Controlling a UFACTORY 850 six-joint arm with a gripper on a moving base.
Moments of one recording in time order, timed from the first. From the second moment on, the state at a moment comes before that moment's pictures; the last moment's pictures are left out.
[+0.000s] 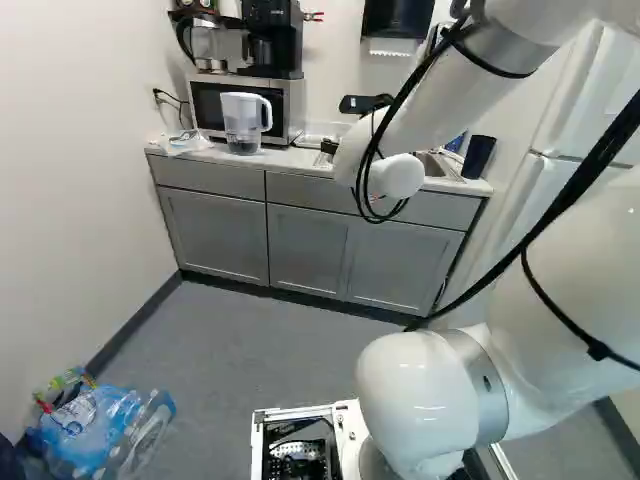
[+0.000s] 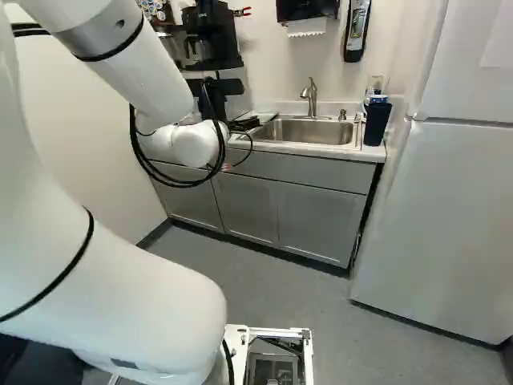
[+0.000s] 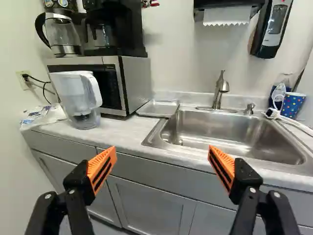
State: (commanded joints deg) arm -0.5 11.5 -29.9 0.0 43.4 0.0
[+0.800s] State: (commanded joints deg) arm -0.5 12.6 -34.0 0.0 38.0 0.0
